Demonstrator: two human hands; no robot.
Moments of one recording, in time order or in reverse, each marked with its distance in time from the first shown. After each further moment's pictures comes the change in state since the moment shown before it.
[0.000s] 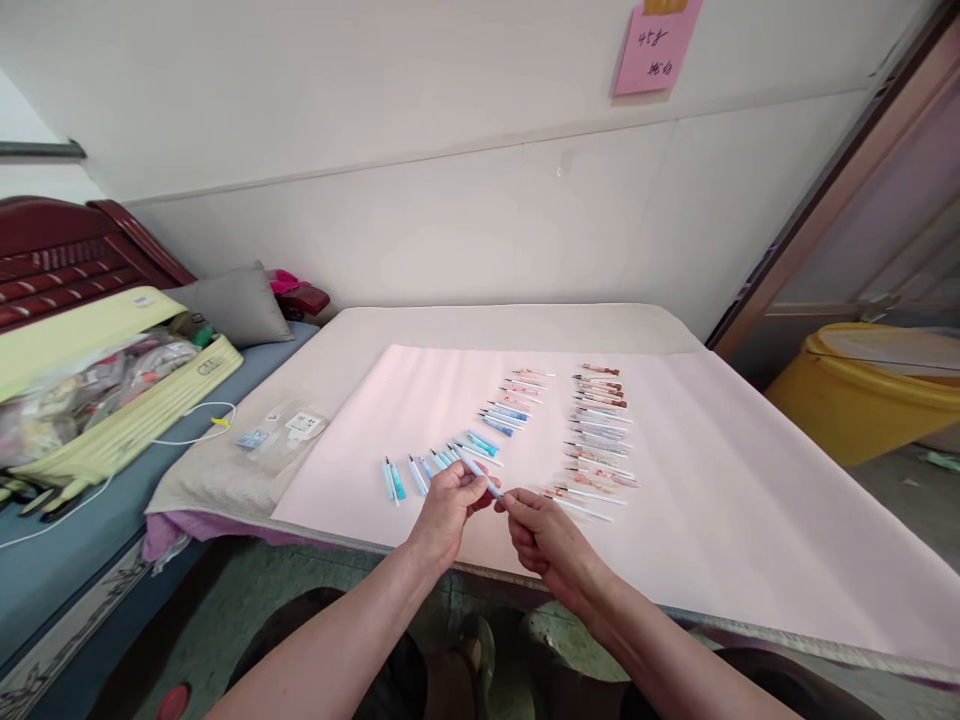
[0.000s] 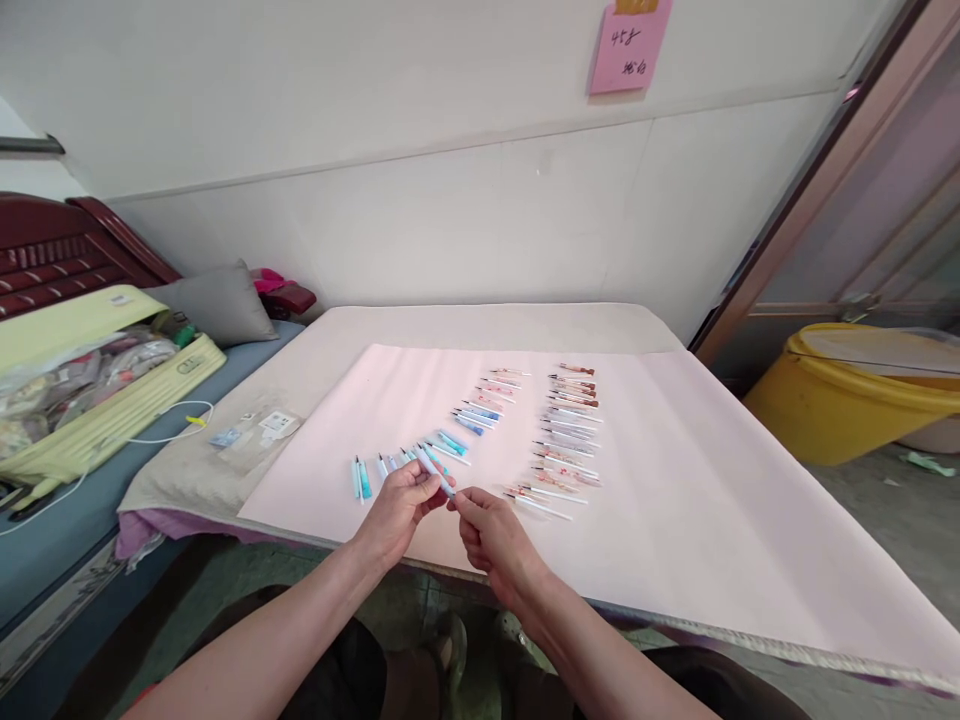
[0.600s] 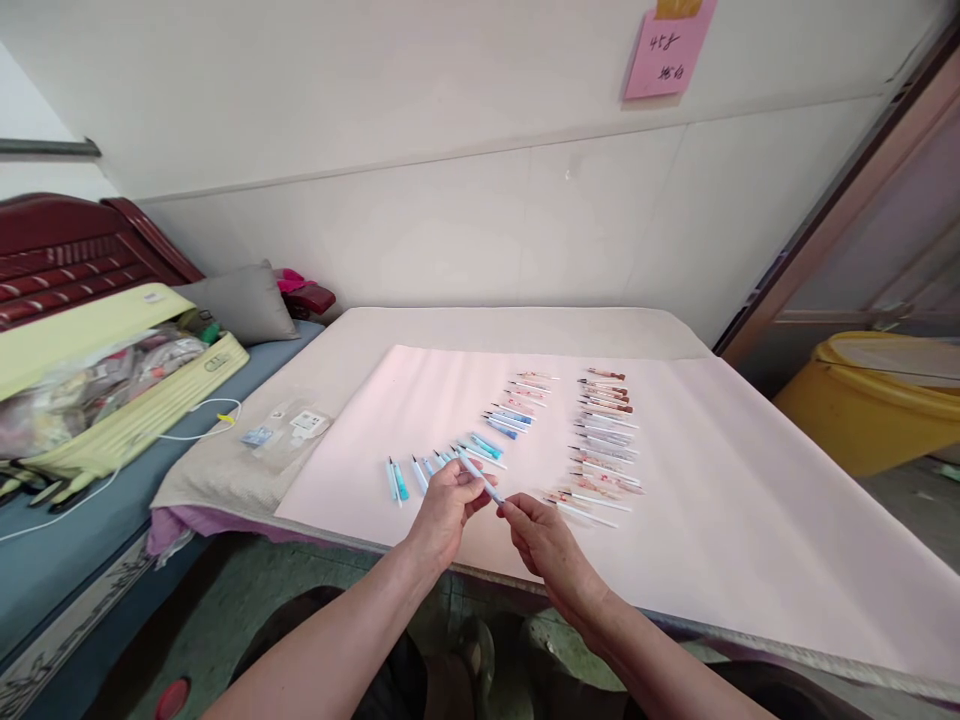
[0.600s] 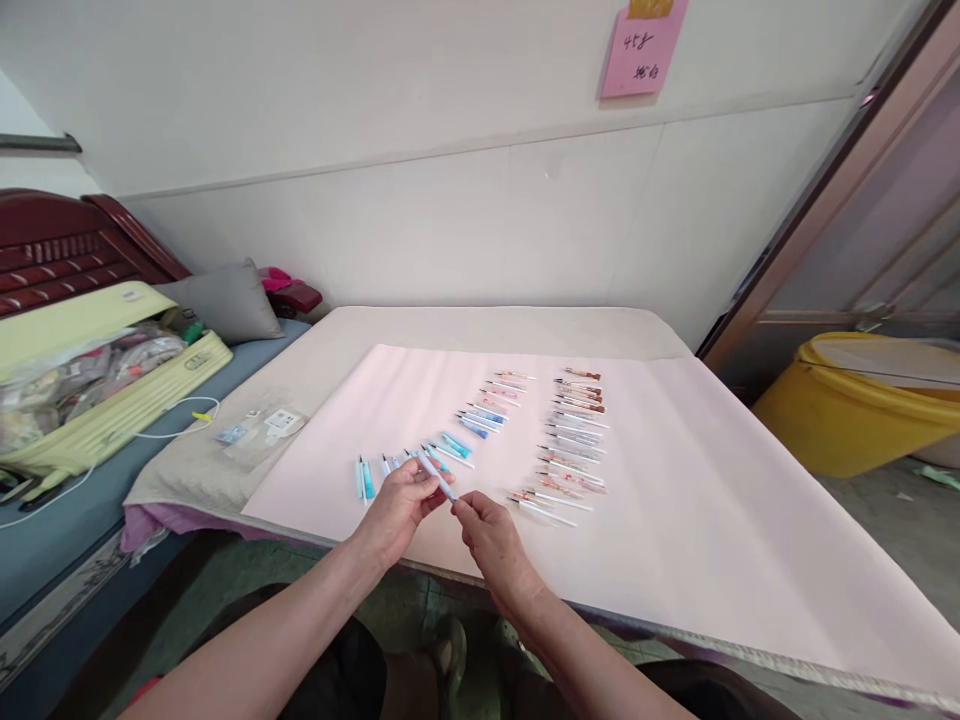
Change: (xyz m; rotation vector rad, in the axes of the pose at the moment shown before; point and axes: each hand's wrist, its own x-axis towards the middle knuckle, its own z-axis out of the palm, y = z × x) left_hand 0.002 0.002 -0.005 -0.068 0.086 -0.051; right_hand 0.002 0.004 0.010 -0.139 0.111 -0.066
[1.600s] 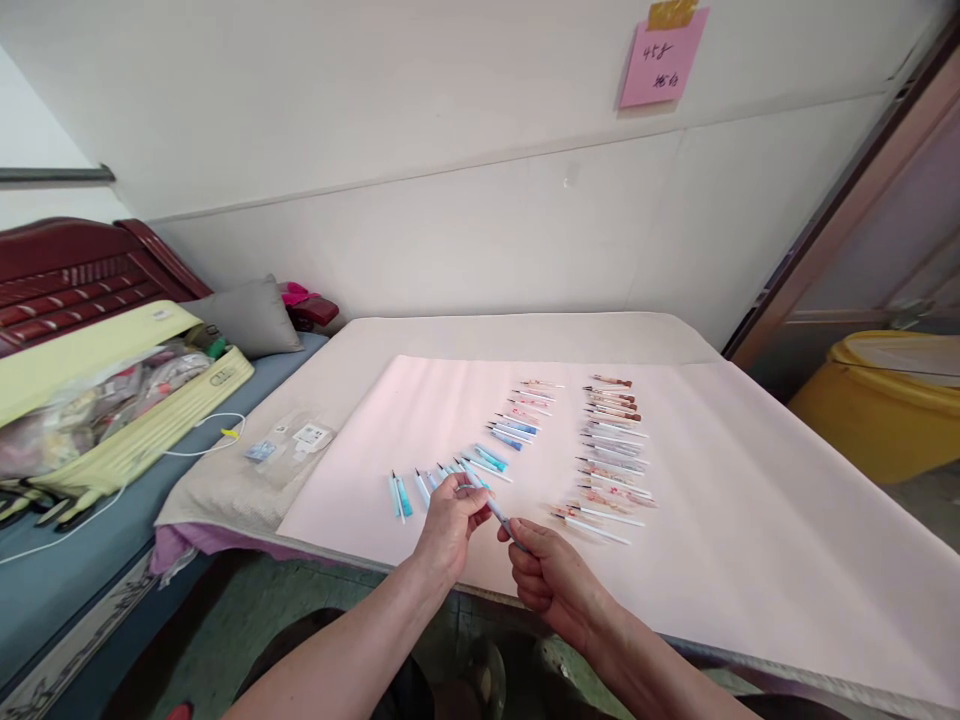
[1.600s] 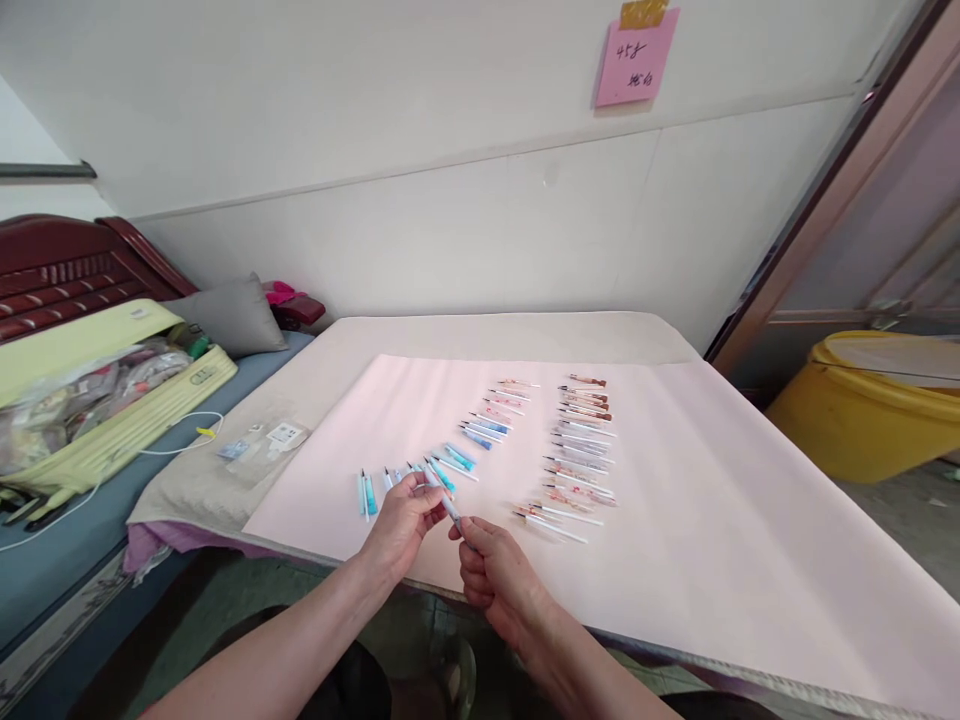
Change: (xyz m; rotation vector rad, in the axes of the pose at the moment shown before) left_hand 0.013 -0.011 -0.005 -0.008 0.141 0.015; right_hand 0.007 0.016 -0.008 0.480 -0.241 0.238
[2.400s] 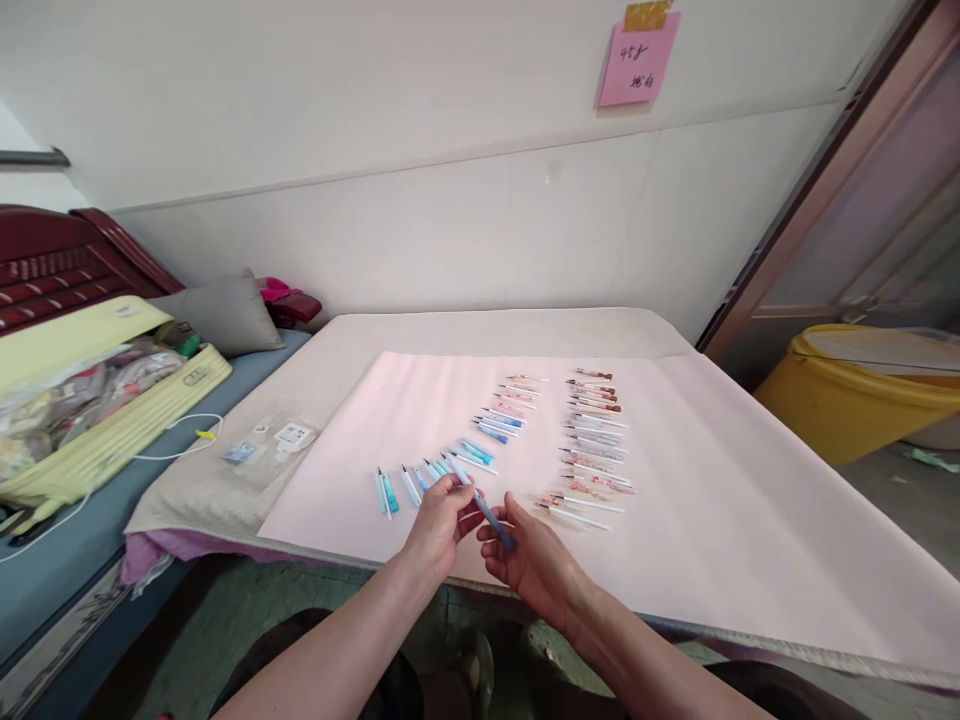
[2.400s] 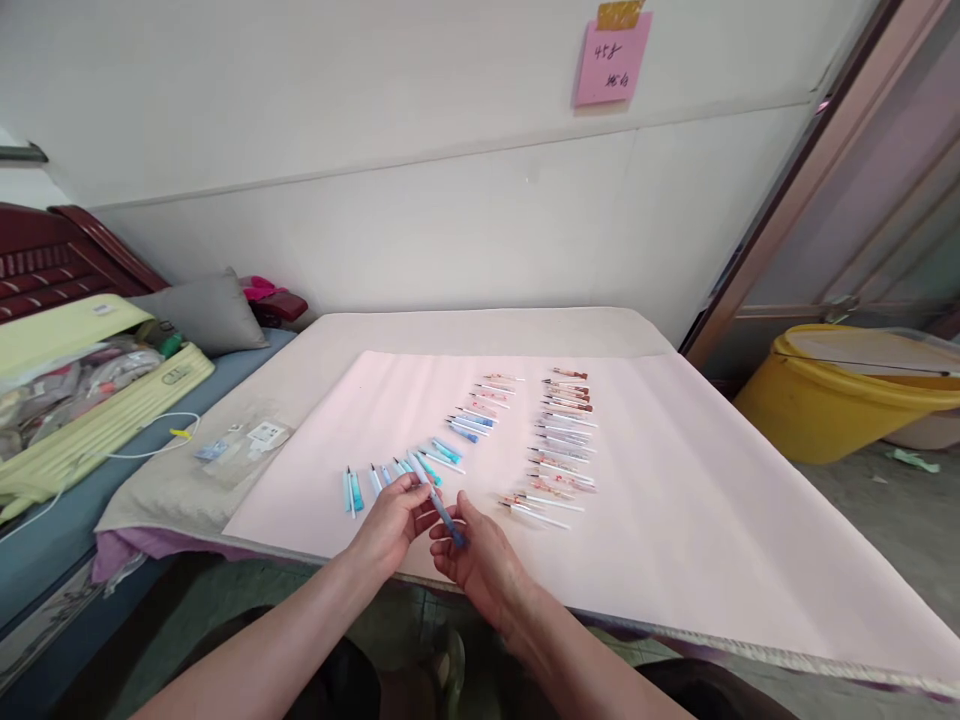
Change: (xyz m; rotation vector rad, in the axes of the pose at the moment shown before) left_hand -0.001 -0.005 0.001 -0.030 -0.074 -0.125; right_hand 0.004 0.002 0.005 0.190 0.090 -0.026
